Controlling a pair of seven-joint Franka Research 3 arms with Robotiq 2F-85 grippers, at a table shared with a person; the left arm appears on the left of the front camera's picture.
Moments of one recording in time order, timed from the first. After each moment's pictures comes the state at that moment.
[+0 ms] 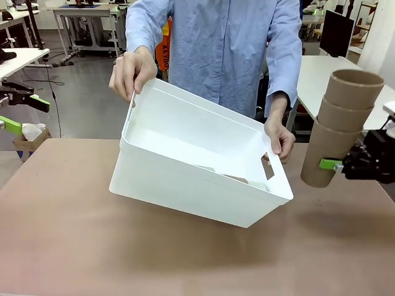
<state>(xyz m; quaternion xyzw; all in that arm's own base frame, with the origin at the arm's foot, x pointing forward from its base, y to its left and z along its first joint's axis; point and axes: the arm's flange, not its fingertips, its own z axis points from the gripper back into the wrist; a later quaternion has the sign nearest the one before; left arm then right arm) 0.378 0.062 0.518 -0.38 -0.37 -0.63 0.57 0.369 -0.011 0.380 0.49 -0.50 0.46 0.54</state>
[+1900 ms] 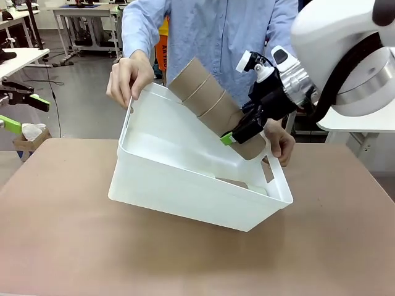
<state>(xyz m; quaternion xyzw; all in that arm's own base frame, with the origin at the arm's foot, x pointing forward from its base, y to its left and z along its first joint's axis) 0.380 0.063 0.519 -0.38 -0.37 -0.63 0.57 0.405 0.235 0.486 0.23 -0.30 0.54 0.75</state>
